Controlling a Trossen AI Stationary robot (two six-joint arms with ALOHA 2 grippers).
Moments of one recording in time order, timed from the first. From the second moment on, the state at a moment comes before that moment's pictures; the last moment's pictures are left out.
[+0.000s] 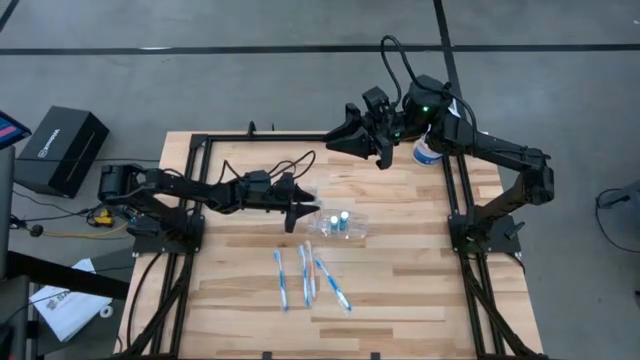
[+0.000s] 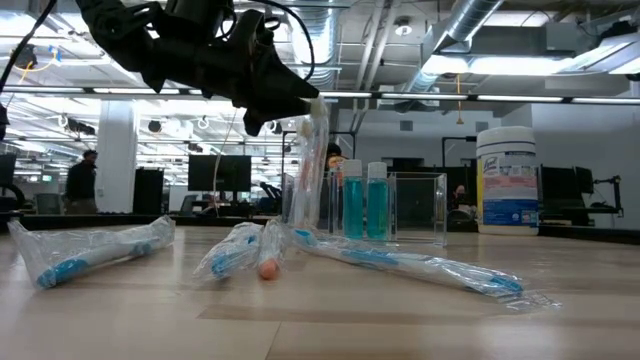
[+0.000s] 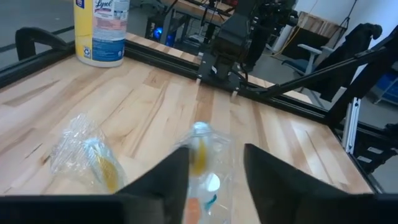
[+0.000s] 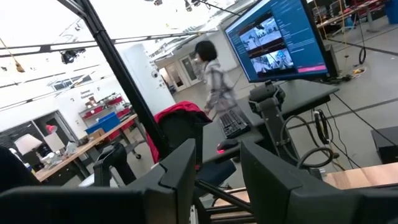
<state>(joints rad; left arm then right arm) 0.13 1.45 0.61 0.61 0.09 -0.29 -0.26 1.48 1.64 -0.02 -0.58 0.52</state>
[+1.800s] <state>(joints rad) -0.27 1.34 0.67 -0.05 -0.30 -1.30 -0.25 1.48 1.64 0.06 -0.59 0.44</state>
